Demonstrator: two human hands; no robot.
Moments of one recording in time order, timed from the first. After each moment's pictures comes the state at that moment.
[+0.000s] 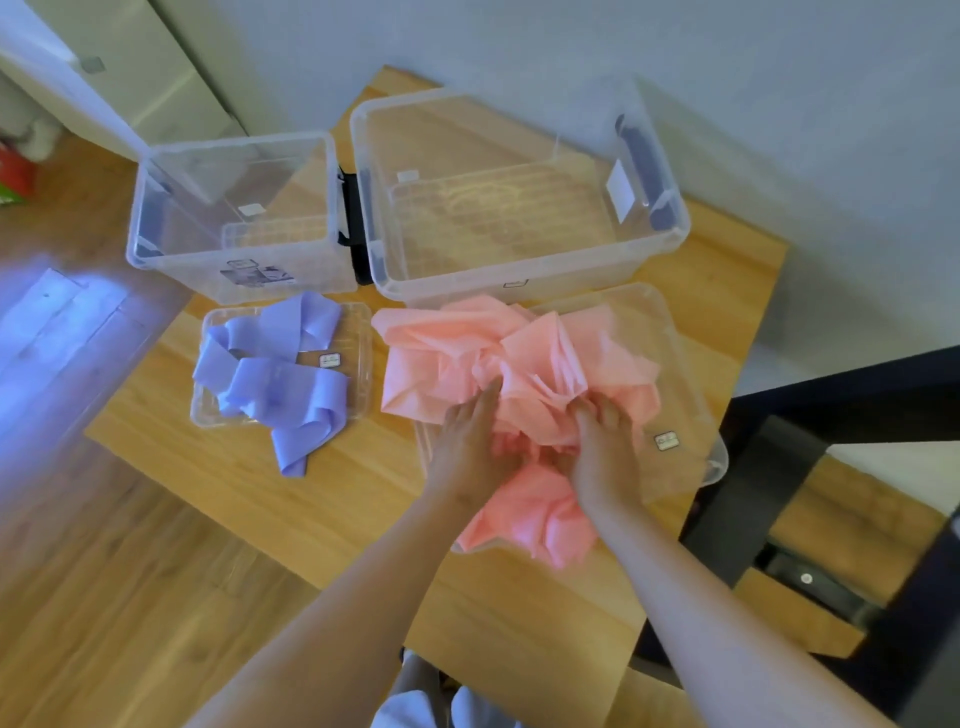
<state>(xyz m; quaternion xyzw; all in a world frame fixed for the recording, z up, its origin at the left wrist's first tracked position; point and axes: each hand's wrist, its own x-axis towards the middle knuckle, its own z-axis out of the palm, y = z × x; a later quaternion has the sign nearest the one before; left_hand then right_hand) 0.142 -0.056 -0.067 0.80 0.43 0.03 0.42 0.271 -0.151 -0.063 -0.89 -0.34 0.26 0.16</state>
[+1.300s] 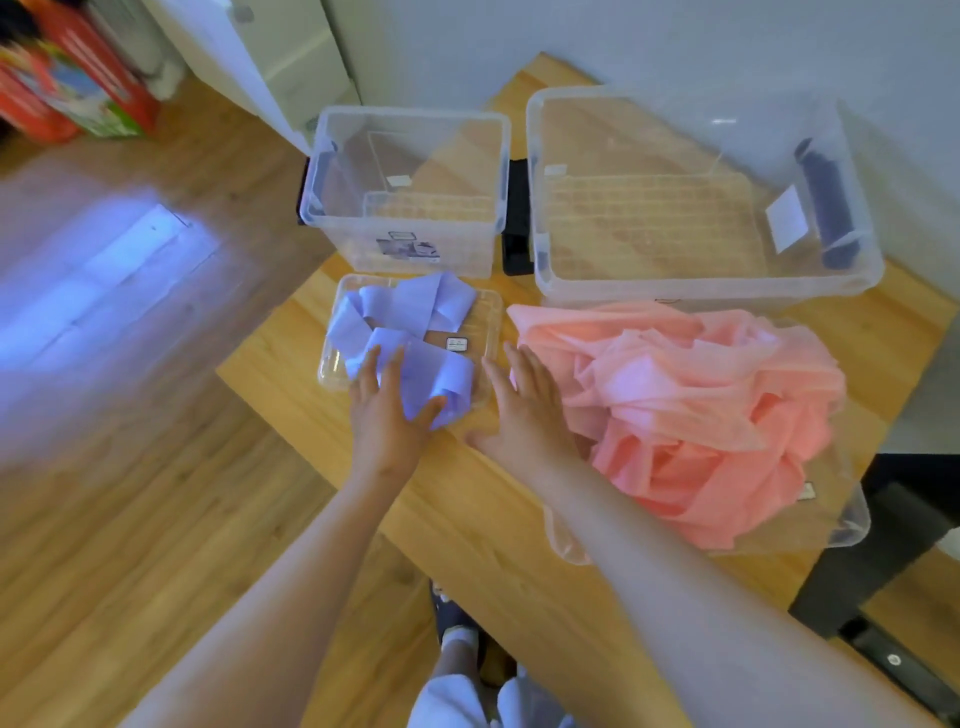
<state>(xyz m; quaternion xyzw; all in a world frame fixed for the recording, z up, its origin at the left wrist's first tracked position) -0.022 0.052 -0.068 0.70 0.62 0.15 0.32 0.130 -0.008 -0.060 -0.76 -0.59 0.26 0.14</state>
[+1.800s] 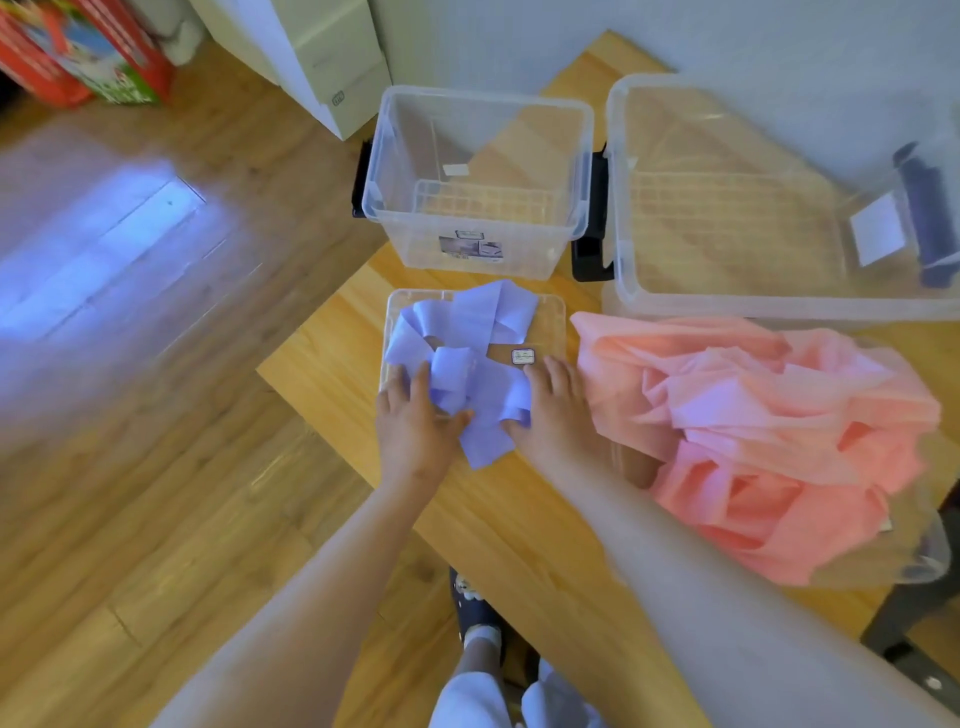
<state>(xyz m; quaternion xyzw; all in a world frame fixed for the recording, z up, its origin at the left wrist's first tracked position) -0.053 0.078 -0.096 0.68 0.65 0.08 0.33 0.101 0.030 -0.102 -0.80 -0.53 0.25 0.12</state>
